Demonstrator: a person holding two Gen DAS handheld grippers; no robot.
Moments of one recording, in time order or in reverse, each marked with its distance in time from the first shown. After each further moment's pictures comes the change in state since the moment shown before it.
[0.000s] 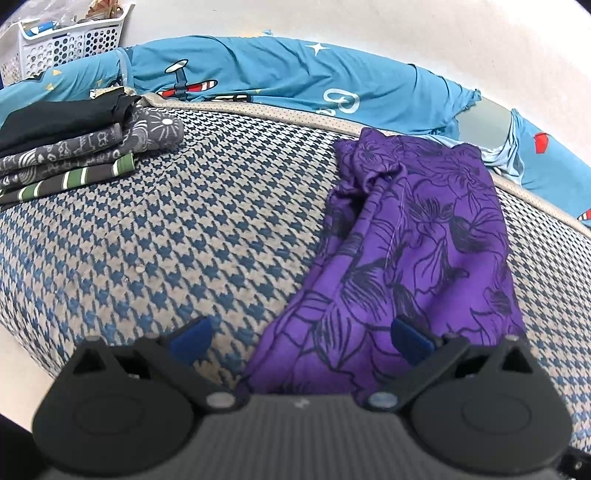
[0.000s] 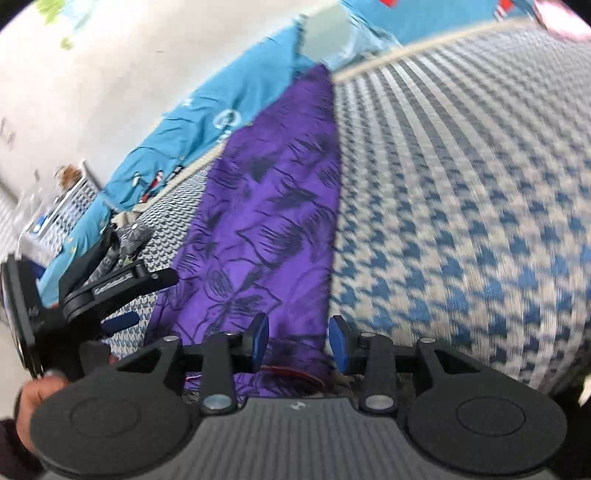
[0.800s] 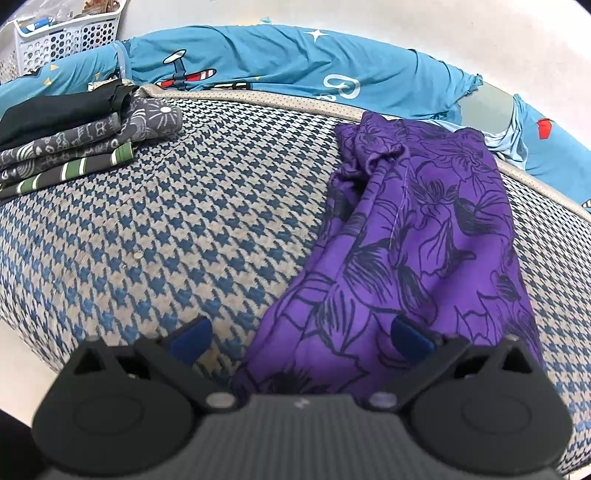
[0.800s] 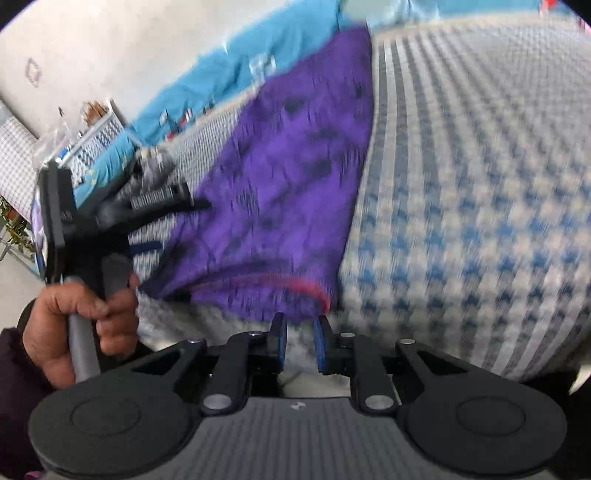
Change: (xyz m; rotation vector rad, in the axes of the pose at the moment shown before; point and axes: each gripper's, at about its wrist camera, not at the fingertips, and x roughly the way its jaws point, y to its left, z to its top) left arm 0.005 -0.003 -0.006 0.019 0.034 0.008; right arm -0.023 0.012 -0.025 -0.194 0.060 0.025
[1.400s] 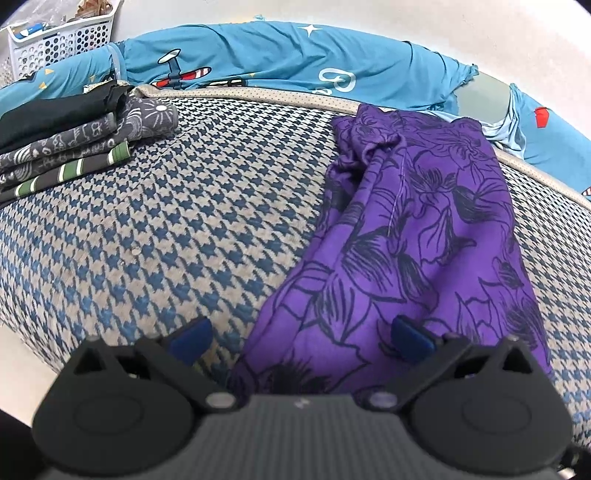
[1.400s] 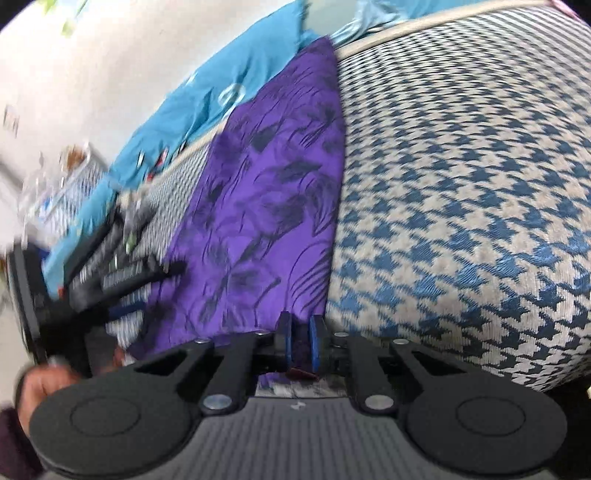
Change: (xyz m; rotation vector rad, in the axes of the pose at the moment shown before) left arm 0.002 -0.001 -0.003 0.020 0.013 0.008; right arm 0.031 -0.014 0.017 0.091 0.025 0.012
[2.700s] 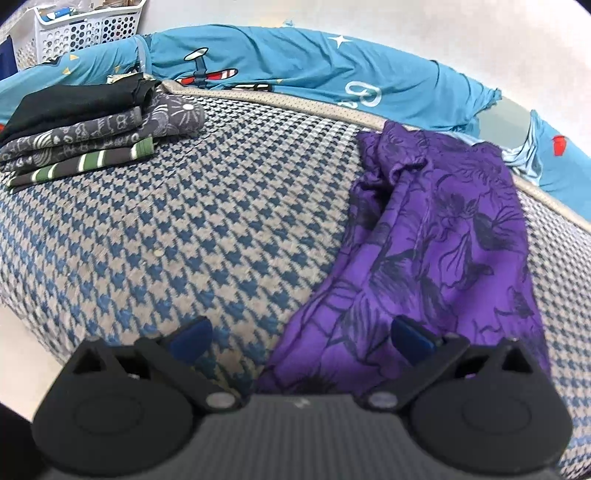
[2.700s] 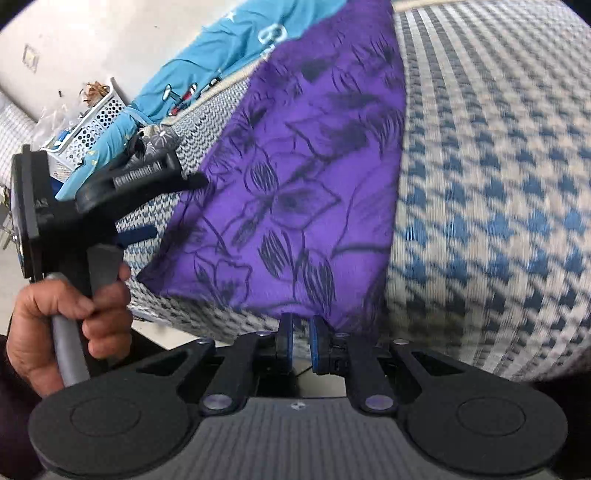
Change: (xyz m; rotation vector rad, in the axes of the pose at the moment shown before) left arm -0.003 0.013 0.009 -0.080 -0.027 0.002; right arm 0.019 0.026 -0.016 -0.059 0.127 0.043
